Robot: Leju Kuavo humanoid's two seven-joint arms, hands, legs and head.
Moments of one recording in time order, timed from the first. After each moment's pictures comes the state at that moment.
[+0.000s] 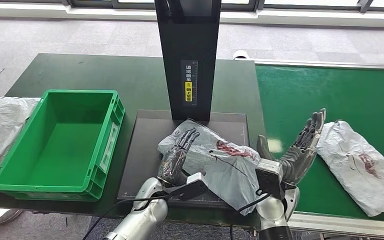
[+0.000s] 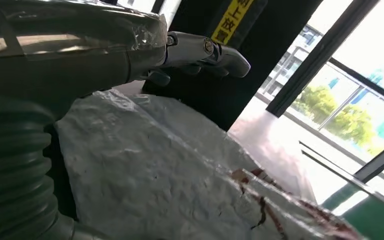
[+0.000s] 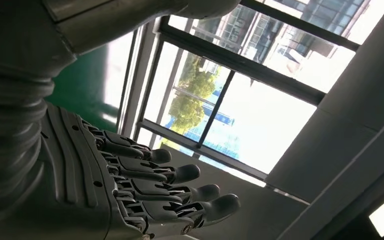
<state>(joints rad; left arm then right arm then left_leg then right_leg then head) -0.36 -0.33 -0.32 -0.71 -0.81 0.51 -0.50 -0.12 0.30 0.04 -1.29 0.47 -0.70 -0.70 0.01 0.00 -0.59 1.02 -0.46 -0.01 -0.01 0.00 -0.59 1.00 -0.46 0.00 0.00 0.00</state>
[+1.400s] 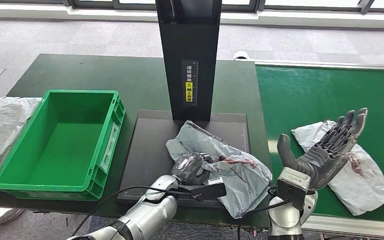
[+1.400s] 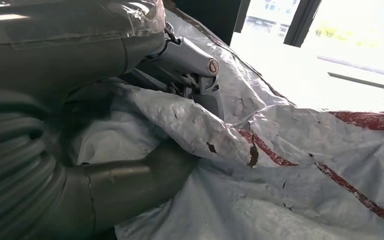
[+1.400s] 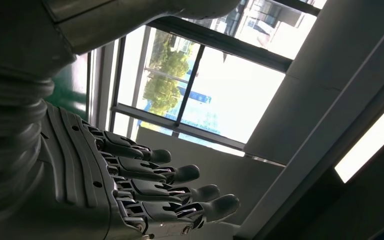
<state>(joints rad) -0.52 -0.37 -0.42 -0.39 -0.96 0.39 -0.29 -0.08 0.30 0.04 -1.50 0.45 -0.70 -0.70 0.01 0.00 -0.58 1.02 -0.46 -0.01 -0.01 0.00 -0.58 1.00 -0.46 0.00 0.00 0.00</state>
